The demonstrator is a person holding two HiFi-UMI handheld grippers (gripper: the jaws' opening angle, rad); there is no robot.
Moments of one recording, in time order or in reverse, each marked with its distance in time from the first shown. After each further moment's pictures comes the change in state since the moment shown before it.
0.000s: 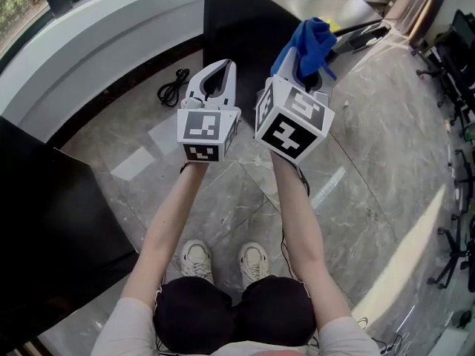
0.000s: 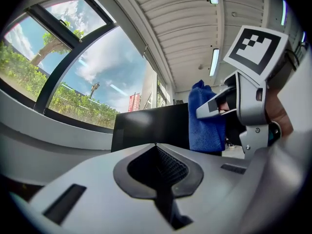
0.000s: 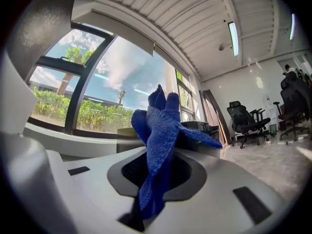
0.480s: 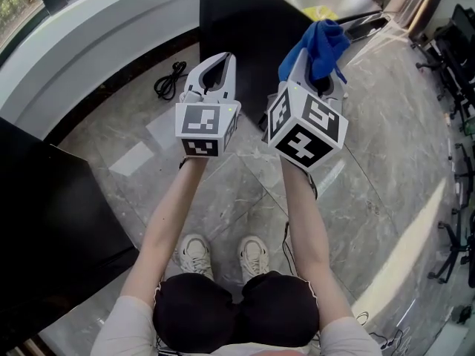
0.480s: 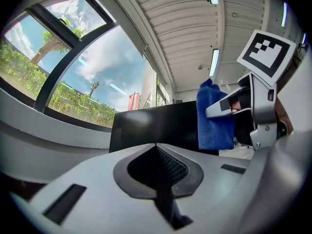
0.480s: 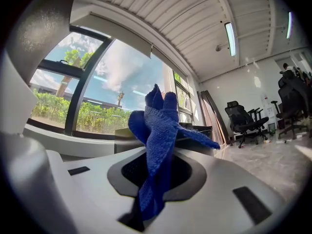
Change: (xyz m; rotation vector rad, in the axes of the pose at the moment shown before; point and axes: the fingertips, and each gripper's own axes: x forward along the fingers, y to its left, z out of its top) left arm -0.001 -0.008 -0.001 -0.010 -0.001 -0.005; right arm -0.018 -0.024 -0.002 0.014 -0.018 0.005
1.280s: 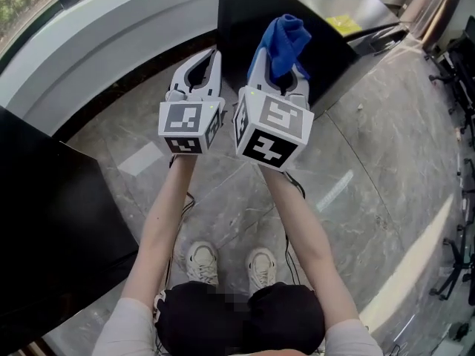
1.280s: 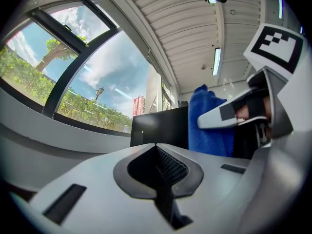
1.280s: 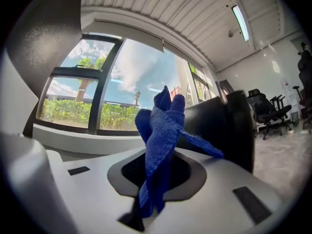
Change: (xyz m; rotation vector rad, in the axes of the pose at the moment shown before) left arm -0.008 0.068 -0.001 0.034 -0.033 0.071; right arm 0.017 0.107 -0.032 0.015 0.038 0.232
